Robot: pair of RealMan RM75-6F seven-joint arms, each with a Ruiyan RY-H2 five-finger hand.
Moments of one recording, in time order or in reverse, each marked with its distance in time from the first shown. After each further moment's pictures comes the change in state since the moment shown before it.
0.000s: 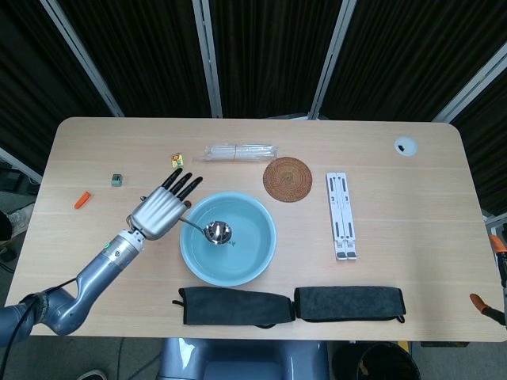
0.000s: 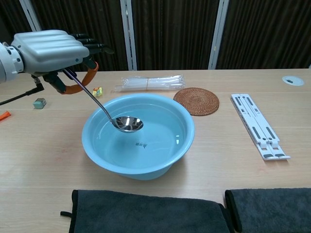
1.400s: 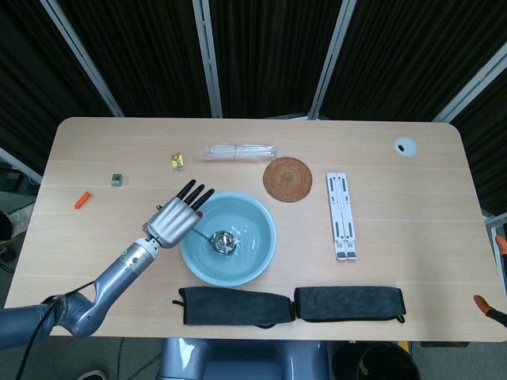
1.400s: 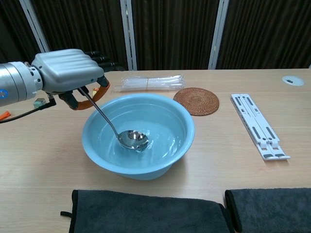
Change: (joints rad) left arm -0.049 -0.082 0.059 0.027 -0.072 0.023 0.104; right arm -0.011 0.012 -0.003 0.005 -0.011 0.015 0.032
